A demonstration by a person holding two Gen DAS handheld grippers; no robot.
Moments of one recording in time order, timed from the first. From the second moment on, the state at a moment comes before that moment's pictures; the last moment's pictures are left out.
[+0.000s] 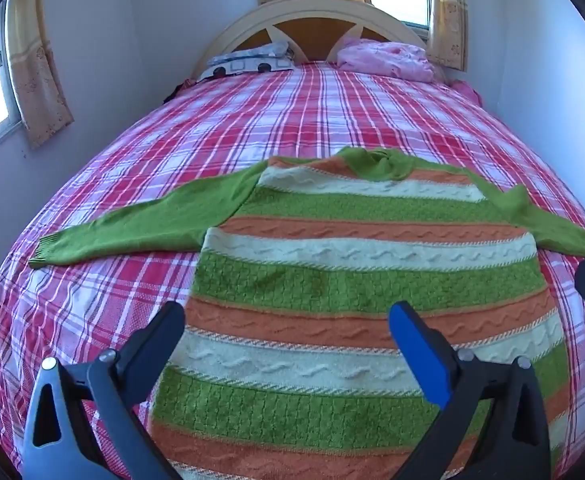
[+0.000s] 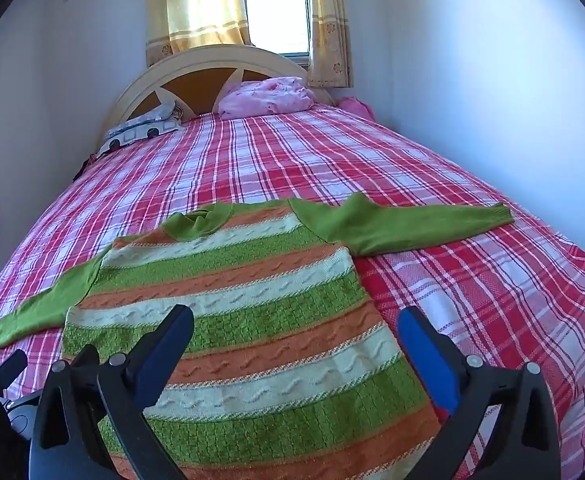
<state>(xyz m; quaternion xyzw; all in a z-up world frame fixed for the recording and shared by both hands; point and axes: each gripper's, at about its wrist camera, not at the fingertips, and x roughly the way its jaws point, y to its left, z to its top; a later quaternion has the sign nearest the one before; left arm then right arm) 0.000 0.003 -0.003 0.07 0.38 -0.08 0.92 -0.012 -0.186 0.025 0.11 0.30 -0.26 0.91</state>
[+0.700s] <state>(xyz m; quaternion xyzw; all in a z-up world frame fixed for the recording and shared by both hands) -0.005 0.002 -0.004 0.08 0.39 -0.09 0.91 -0.054 -0.155 0.029 0.10 0.32 -0.26 0.91</state>
